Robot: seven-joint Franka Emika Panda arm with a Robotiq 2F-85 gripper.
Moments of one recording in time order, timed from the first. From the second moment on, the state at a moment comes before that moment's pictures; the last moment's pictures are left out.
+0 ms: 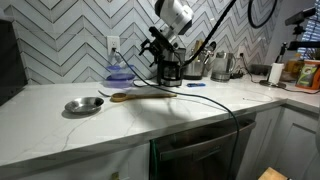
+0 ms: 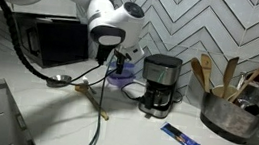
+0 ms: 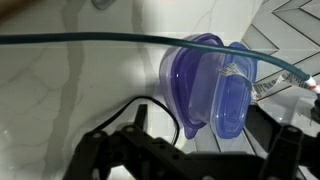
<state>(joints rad) -0.10 0.31 -0.07 -1.65 0.81 2.24 0.28</state>
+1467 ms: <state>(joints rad) -0.09 0.58 0.03 -1.41 0.90 2.46 0.27</state>
